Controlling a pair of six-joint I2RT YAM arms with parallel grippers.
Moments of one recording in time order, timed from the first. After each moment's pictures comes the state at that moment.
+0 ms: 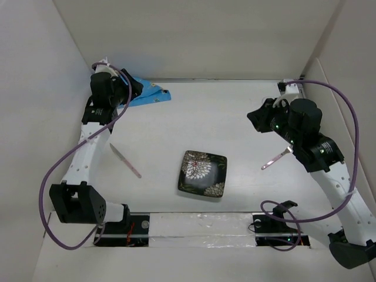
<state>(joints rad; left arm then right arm) -0.06 1.31 1.29 -0.27 0.16 -0.56 0.43 0.94 1.27 -0.57 -0.02 0.34</state>
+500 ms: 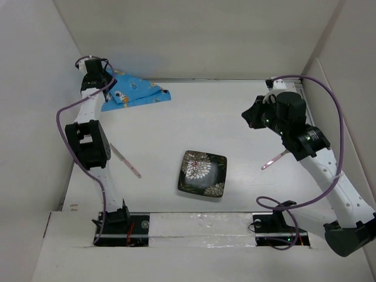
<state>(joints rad) 0.13 1.97 1.79 -0.35 -0.10 -0.63 0.42 1.06 1.26 -0.56 -0.04 0.34</state>
